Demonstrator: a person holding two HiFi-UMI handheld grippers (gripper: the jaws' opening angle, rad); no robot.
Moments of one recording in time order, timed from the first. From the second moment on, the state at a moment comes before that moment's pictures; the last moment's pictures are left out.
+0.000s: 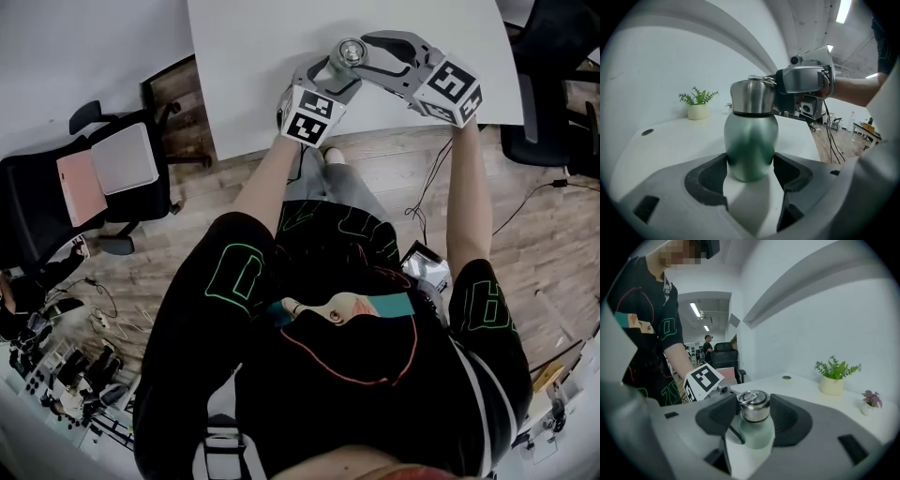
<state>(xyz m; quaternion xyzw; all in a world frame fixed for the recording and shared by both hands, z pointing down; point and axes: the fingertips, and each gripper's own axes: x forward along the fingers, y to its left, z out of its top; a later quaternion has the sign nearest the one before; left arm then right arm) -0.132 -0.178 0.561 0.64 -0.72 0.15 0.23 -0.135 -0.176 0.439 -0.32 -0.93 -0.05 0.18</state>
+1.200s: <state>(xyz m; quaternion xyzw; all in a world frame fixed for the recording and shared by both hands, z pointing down) -0.132 -0.175 0.563 0.64 -0.72 0.16 0.23 -0.128 -0.169 0.437 -0.03 -0.99 -0.02 0.11</state>
